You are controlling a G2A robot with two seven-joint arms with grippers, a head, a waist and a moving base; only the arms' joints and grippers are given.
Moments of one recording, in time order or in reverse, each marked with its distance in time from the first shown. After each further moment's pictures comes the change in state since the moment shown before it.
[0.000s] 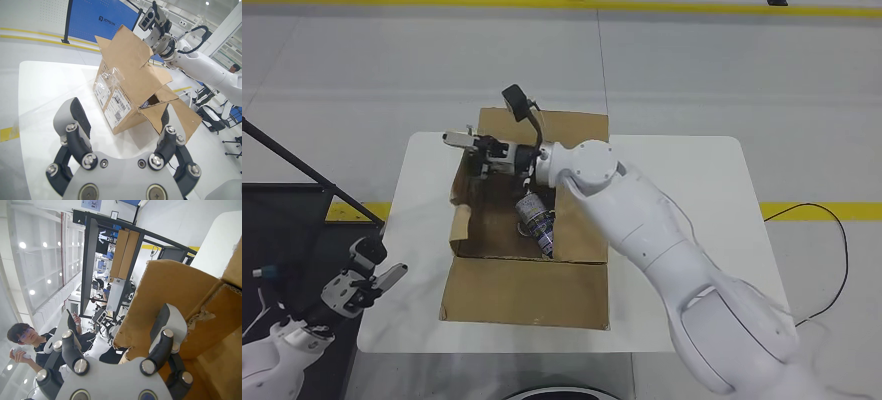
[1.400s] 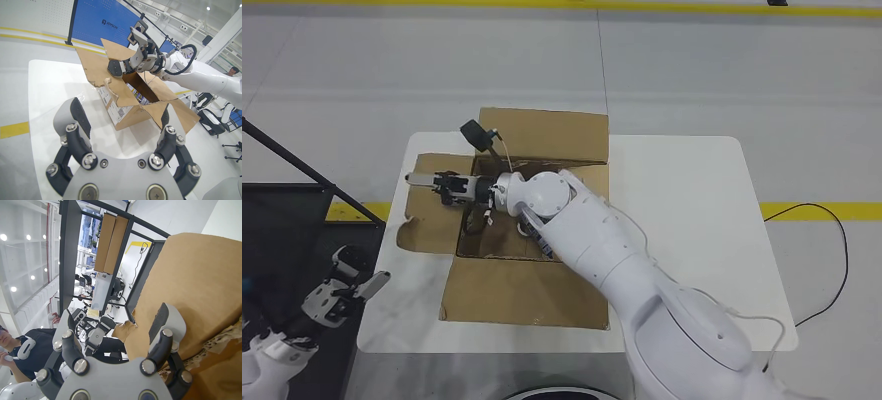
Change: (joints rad) left arm 0.039 -0.043 -0.077 0.014 -0.033 -0.073 -0.014; right arm 0.003 -0.214 -0.072 0.271 -0.136 -0.118 -0.103
